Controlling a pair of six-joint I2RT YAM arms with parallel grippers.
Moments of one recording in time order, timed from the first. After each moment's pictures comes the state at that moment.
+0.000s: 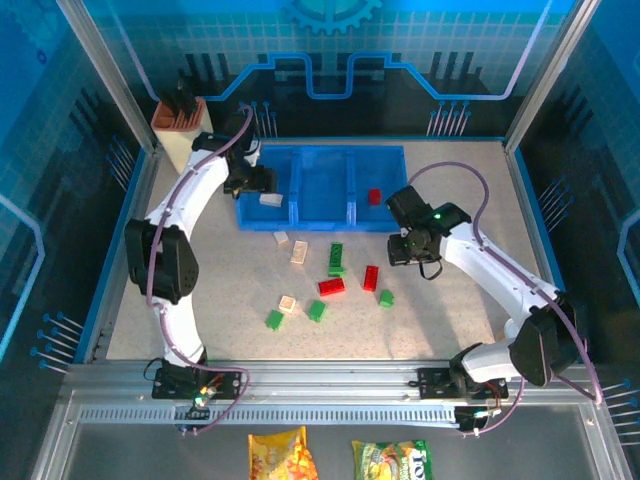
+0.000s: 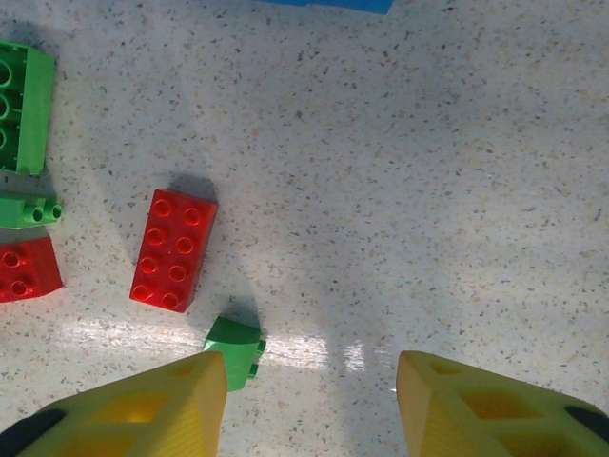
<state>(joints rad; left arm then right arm) -0.18 1.91 1.80 -1.07 0.03 -0.21 0.52 1.39 1.18 -1.08 0.18 0.42</state>
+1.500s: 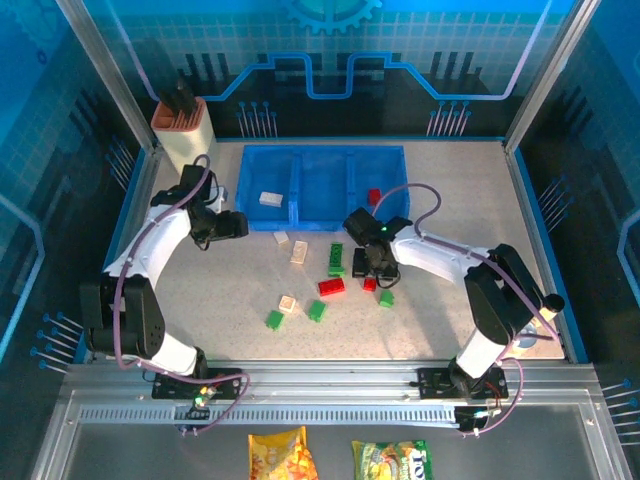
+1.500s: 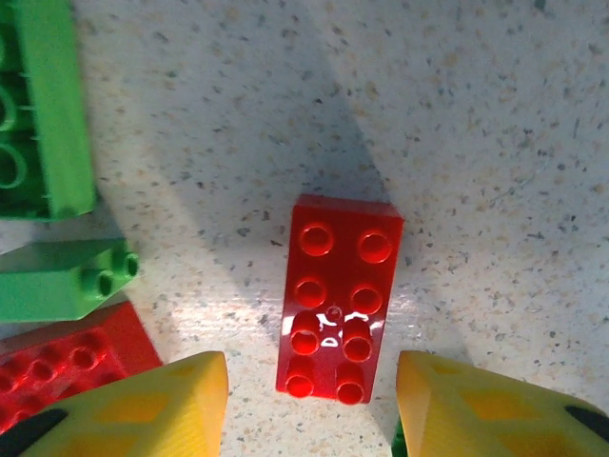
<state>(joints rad) -0.01 1.50 1.17 -0.85 0.16 -0.22 0.67 1.68 1.11 -0.82 0.09 0.80</state>
